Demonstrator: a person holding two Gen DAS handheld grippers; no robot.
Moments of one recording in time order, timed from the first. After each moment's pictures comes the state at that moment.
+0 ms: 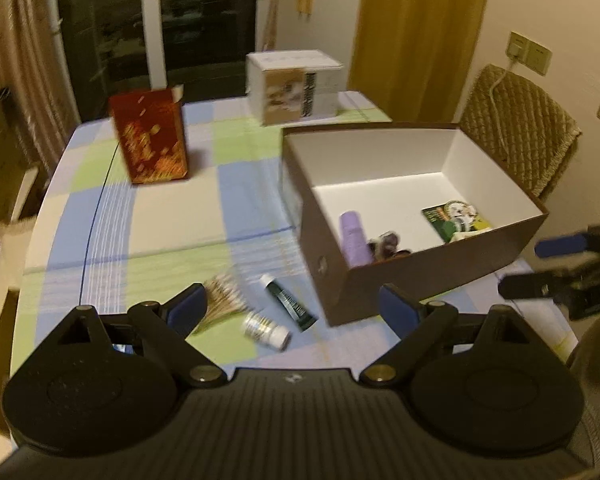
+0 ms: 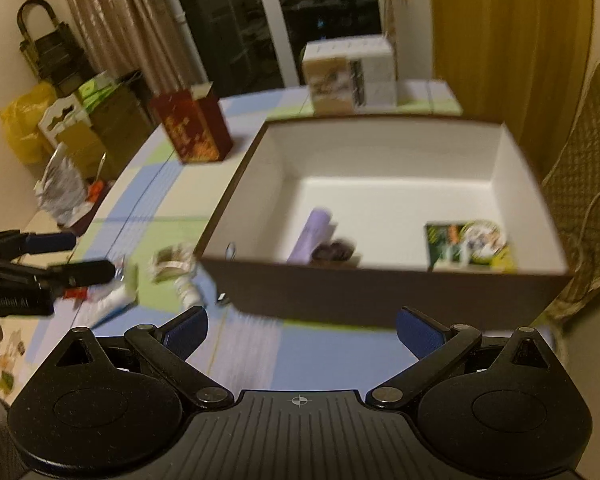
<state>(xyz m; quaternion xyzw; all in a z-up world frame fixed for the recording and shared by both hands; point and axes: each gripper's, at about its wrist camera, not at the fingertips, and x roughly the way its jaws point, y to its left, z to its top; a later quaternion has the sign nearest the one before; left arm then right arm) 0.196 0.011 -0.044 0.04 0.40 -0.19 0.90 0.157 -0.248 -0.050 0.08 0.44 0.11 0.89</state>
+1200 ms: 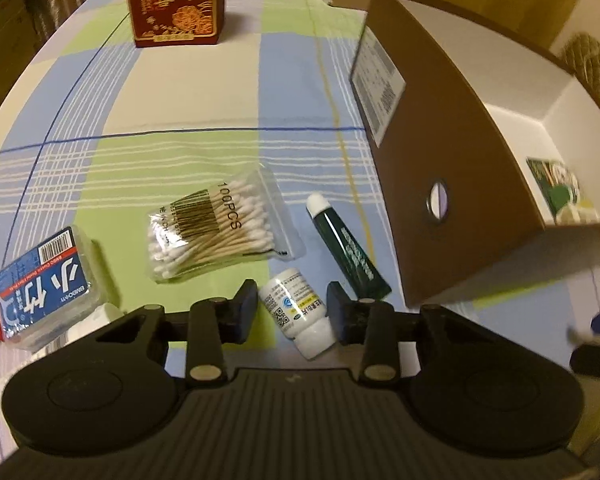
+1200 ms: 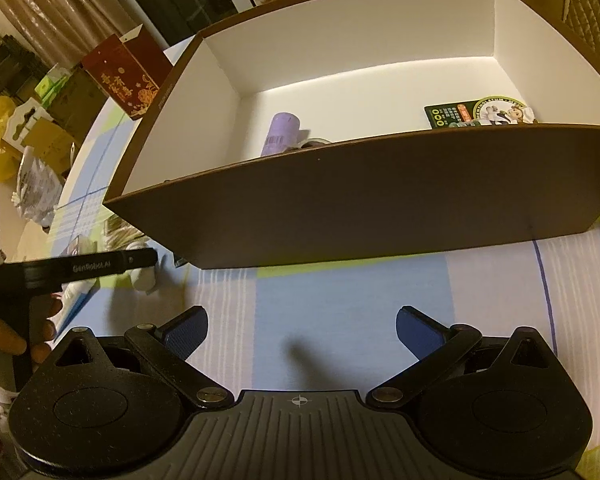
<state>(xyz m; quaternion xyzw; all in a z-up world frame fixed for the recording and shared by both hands) 0.275 -0.007 -0.174 0.01 0.52 -0.12 0.85 0.190 -0.267 -0.144 0.16 0.52 0.09 0.84</state>
